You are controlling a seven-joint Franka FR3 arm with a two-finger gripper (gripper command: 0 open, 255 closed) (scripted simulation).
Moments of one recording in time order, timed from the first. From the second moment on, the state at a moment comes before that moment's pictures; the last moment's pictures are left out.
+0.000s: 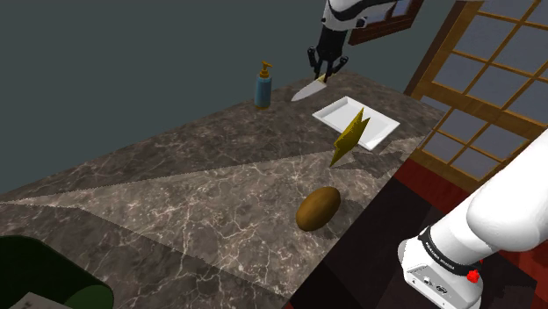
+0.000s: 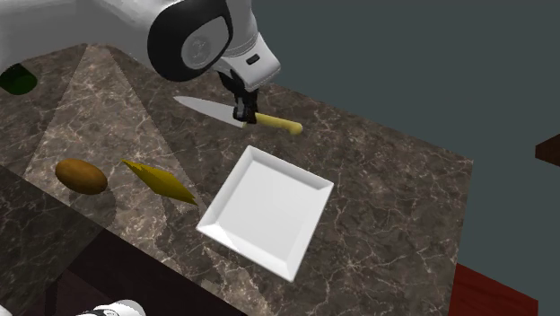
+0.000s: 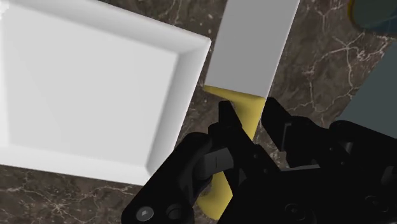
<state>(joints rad) -0.08 0.06 0.01 -1.86 -0.05 1.98 1.04</state>
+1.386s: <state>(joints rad) 0.13 -0.23 0.26 -2.18 0.00 1.98 1.48</state>
